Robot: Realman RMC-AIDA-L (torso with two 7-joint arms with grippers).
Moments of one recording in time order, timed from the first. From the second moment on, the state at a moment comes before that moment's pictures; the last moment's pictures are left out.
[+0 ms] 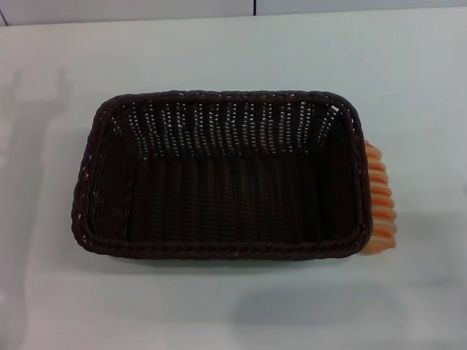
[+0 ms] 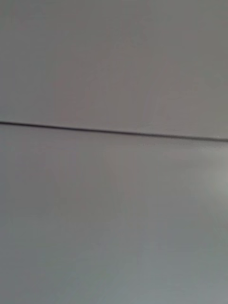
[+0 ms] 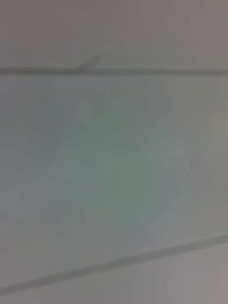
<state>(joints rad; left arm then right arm) -0.29 -2.06 -1.37 -0.55 2.65 1.26 -0.07 0.11 2.08 0.27 0.32 -1.85 -1.74 0.00</state>
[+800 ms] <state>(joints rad) -0.33 -2.07 -1.37 -0.34 2.66 1.25 -0.04 0.27 2.09 0.07 0.37 -1.85 -1.33 0.00</state>
